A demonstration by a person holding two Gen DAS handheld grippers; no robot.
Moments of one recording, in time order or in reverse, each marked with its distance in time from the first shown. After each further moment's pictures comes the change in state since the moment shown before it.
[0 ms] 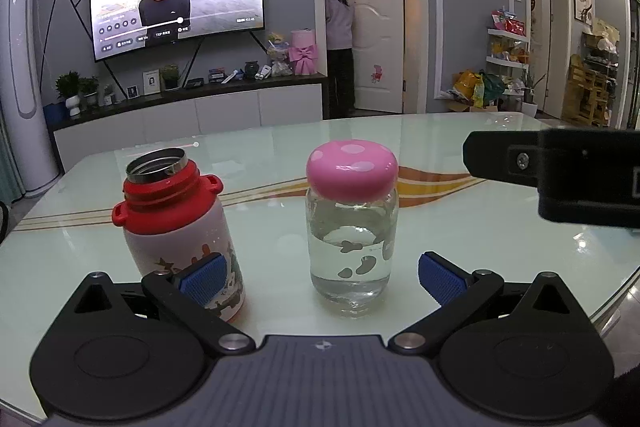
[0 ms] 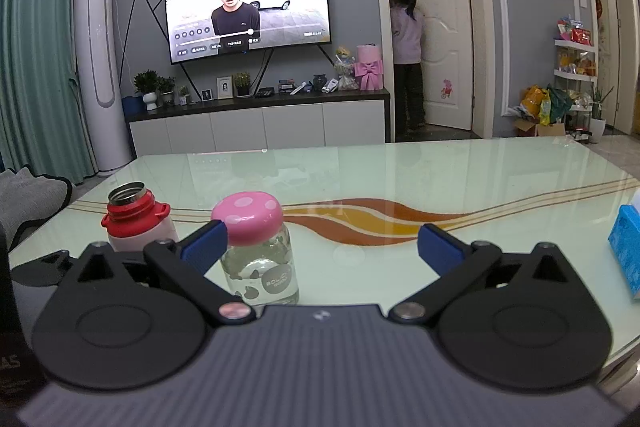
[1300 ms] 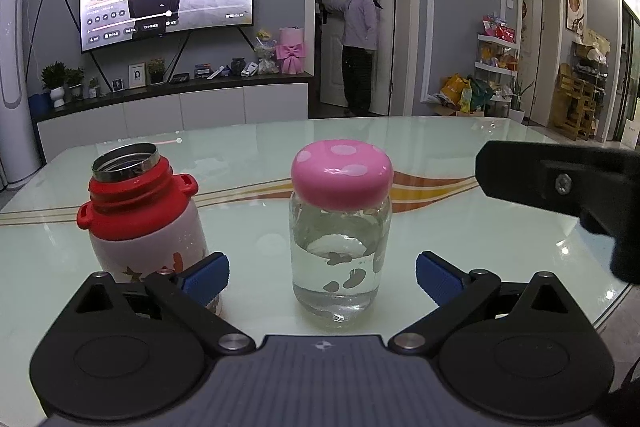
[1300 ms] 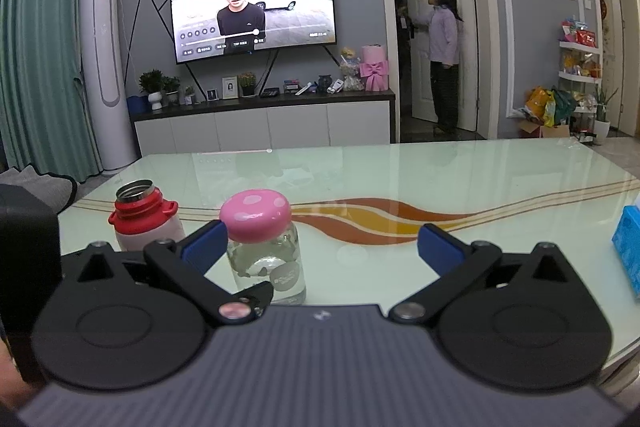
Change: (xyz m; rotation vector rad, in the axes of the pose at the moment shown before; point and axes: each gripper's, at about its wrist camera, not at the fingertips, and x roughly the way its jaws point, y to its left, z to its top) left arm 0.020 0.003 0.003 -0.022 -0.006 -0.054; right arm -0.003 0.002 0.001 -0.007 -0.004 0.015
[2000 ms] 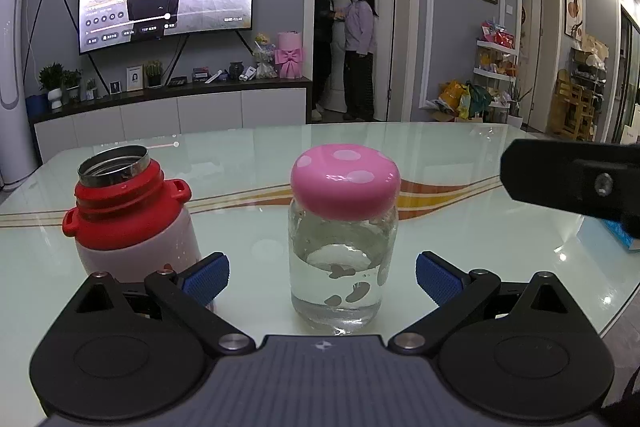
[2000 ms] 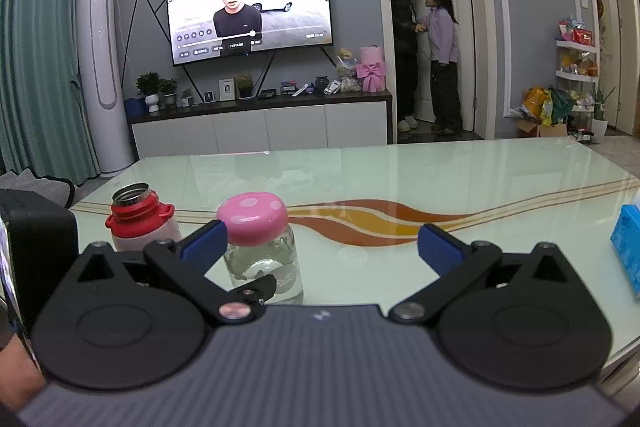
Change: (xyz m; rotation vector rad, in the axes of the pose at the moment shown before) left arm 0.014 0.002 -0.002 -0.010 -0.018 -0.008; right arm 0.002 0.001 0.000 0.008 -0.003 -0.007
